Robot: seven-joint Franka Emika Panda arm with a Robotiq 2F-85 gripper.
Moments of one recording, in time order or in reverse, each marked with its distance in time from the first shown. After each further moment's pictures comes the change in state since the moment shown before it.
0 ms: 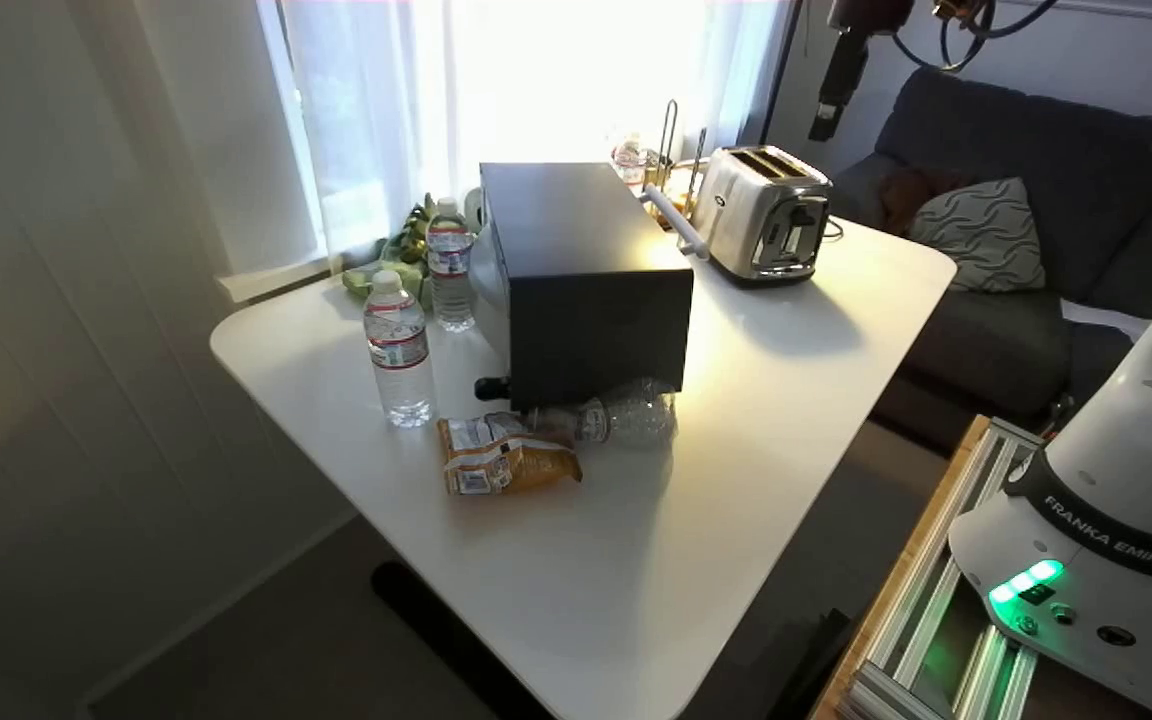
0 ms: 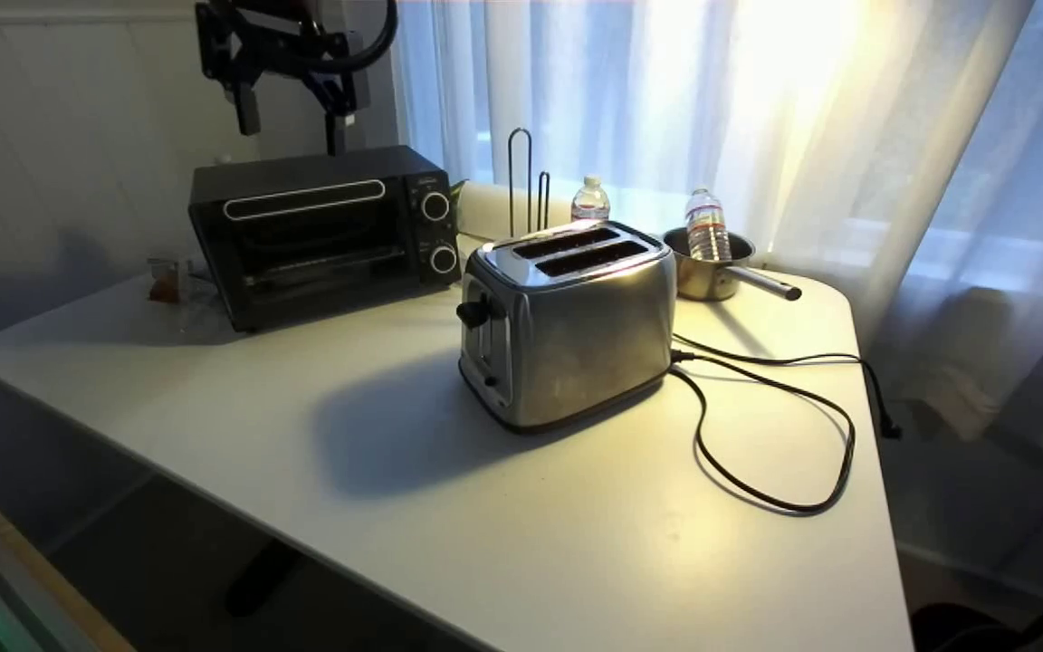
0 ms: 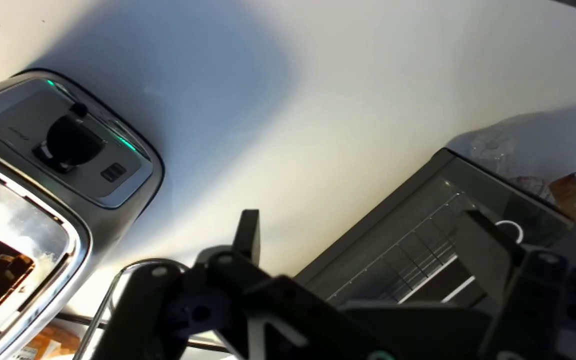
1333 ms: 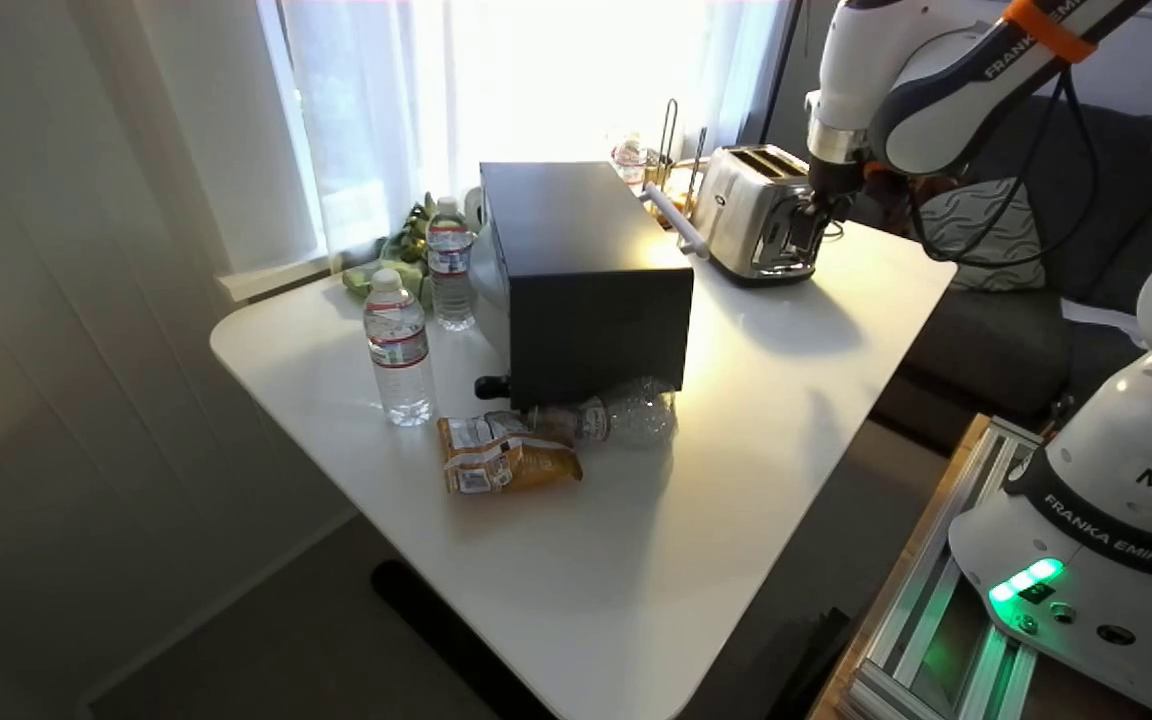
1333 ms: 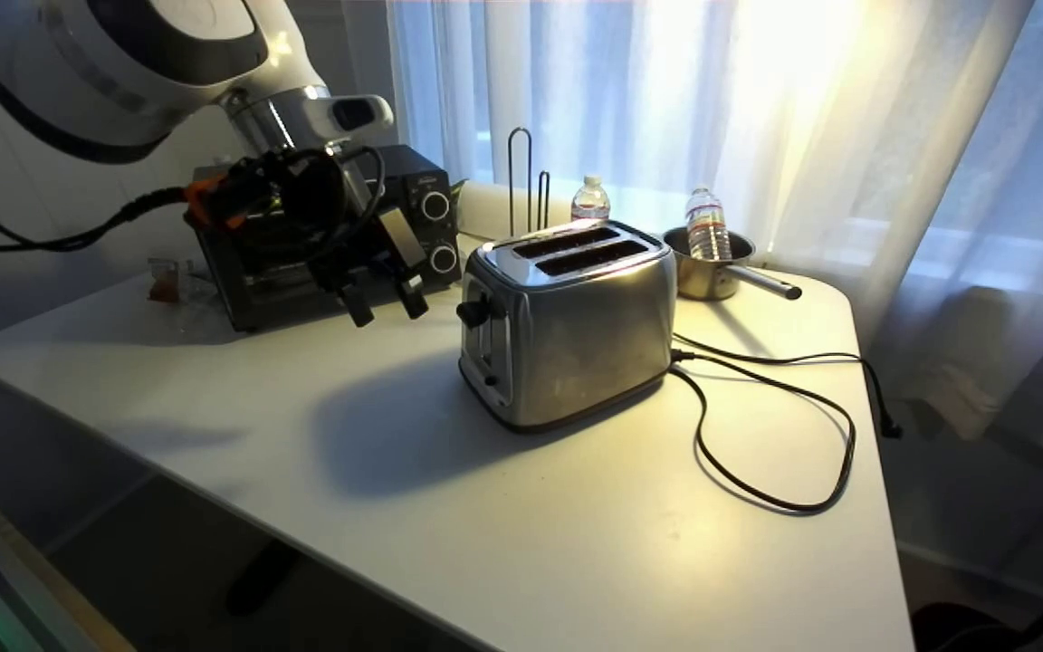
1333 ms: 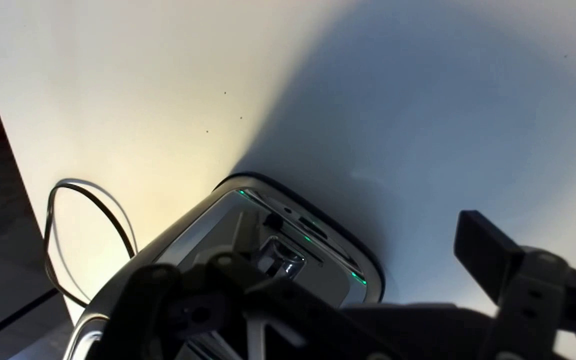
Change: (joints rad) arm -0.433 0.221 0.326 -0.328 -0.786 0.700 0.834
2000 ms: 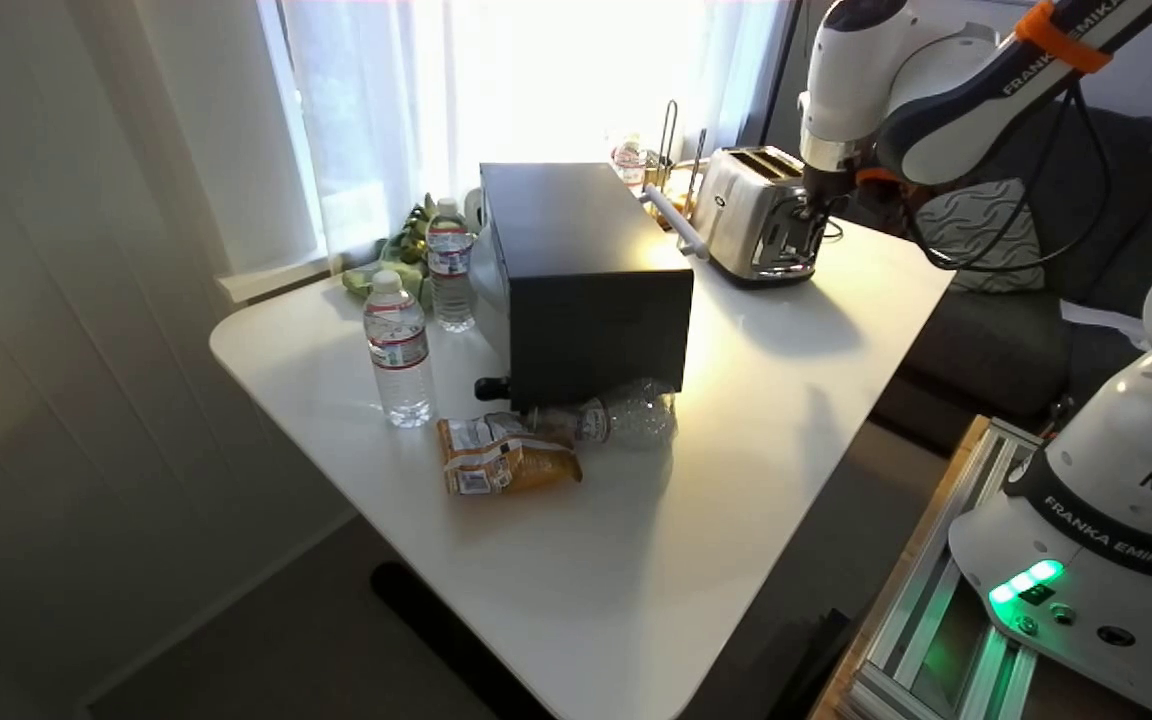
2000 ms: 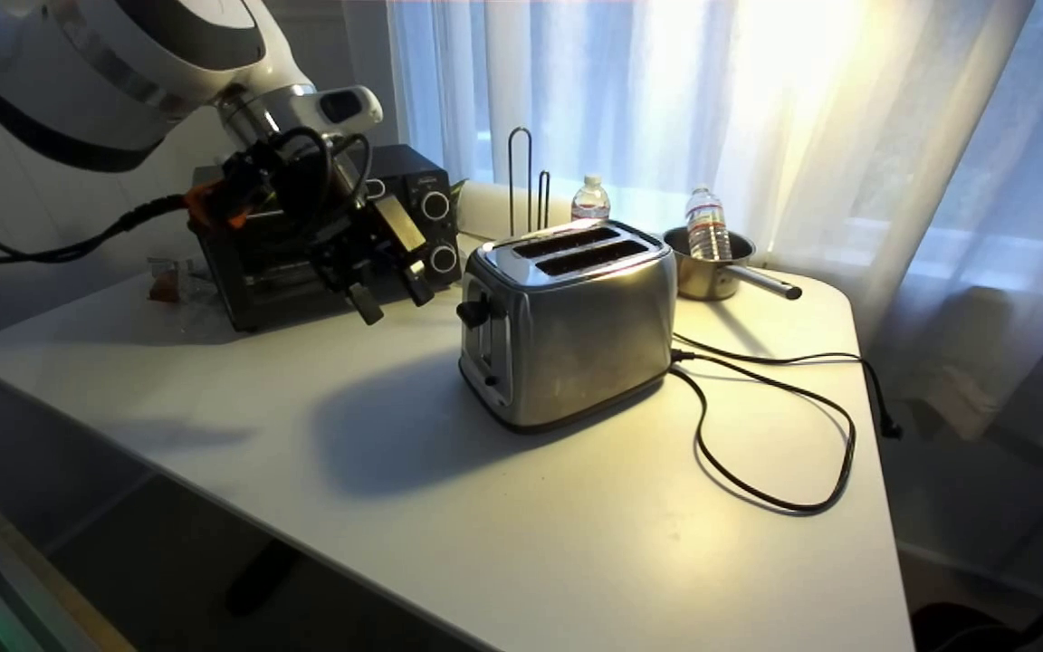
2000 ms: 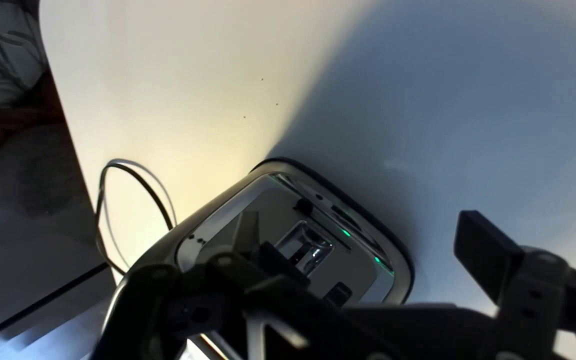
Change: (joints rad) arm 0.047 0.002 -0.016 0.009 -0.237 -0.038 0.222
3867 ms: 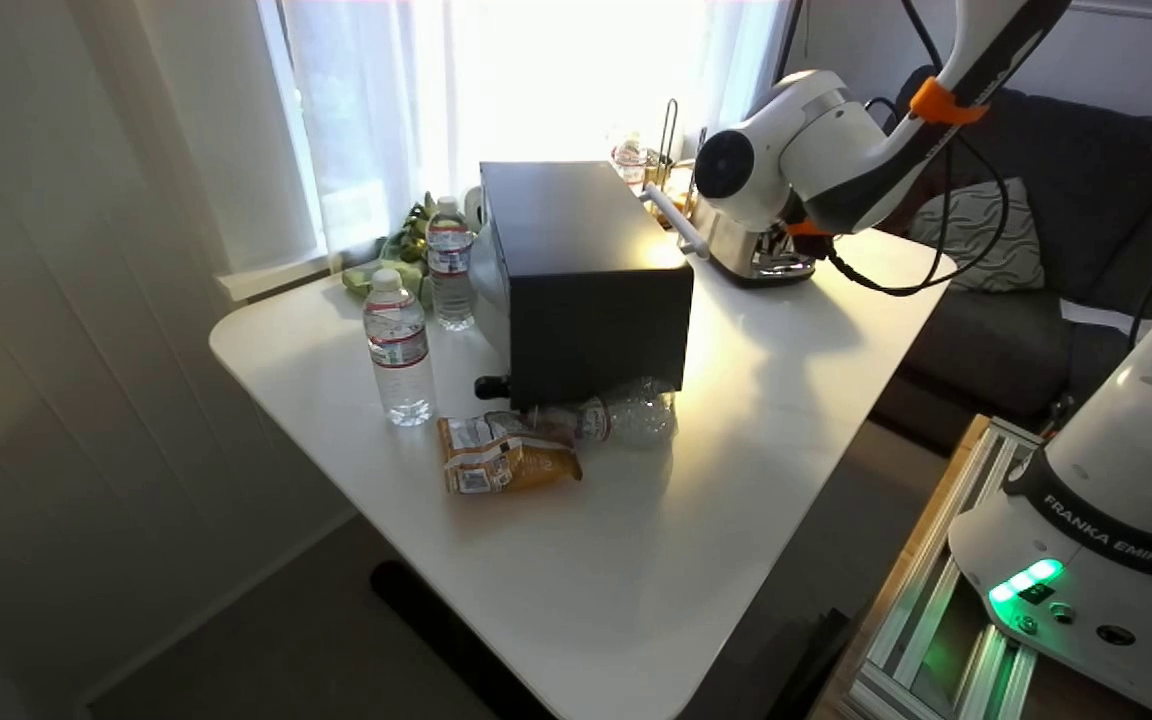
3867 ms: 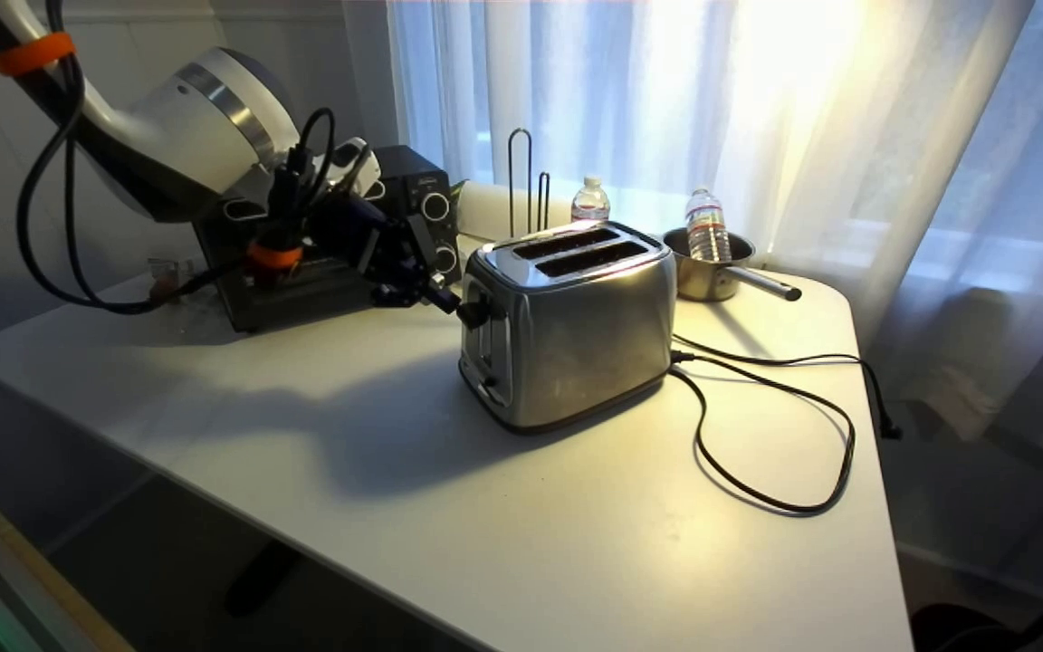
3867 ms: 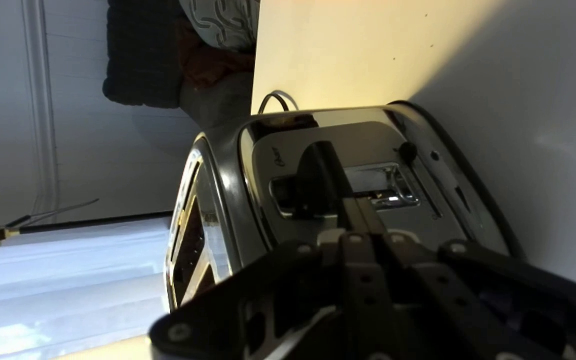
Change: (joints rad) arm 0.292 0.312 -0.020 0.179 -0.519 -0.467 0.456
